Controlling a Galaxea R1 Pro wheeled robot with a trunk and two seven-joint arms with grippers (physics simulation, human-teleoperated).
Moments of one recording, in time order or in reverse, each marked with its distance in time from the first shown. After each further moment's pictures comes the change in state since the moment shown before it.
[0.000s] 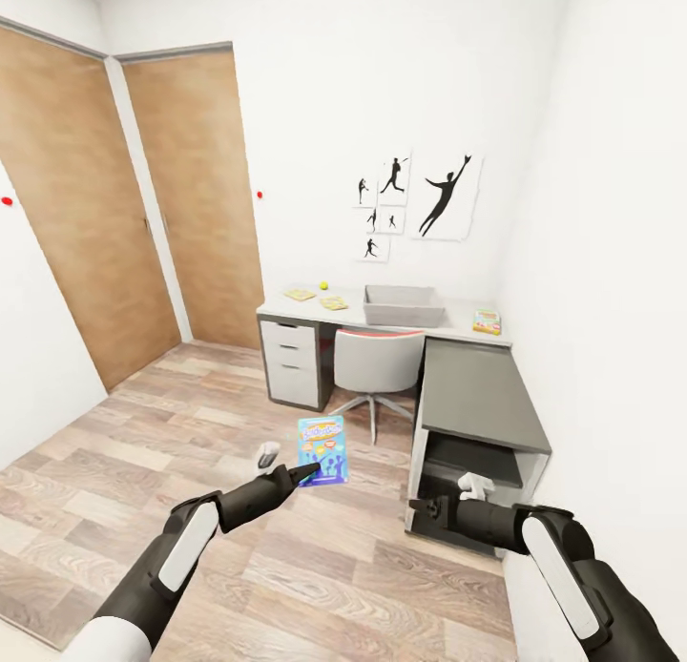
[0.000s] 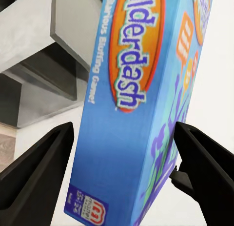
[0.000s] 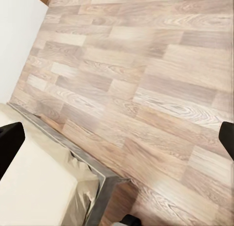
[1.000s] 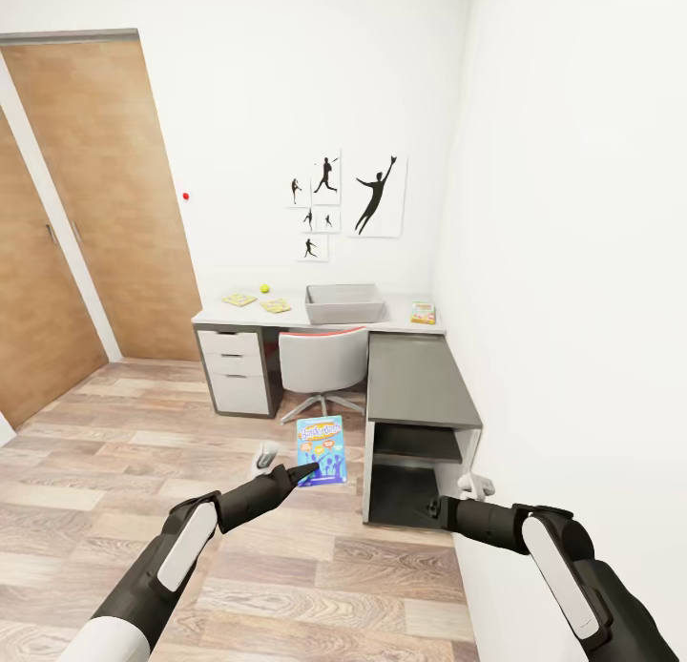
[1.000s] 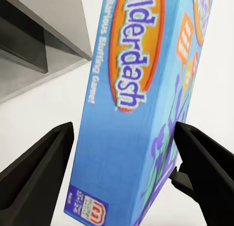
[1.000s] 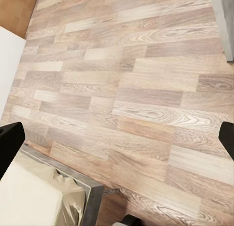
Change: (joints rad) left arm 0.000 0.003 0.003 0.002 0.005 0.001 0.000; right arm 0.000 0.000 0.000 0.000 0.000 -0.001 0.001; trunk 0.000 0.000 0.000
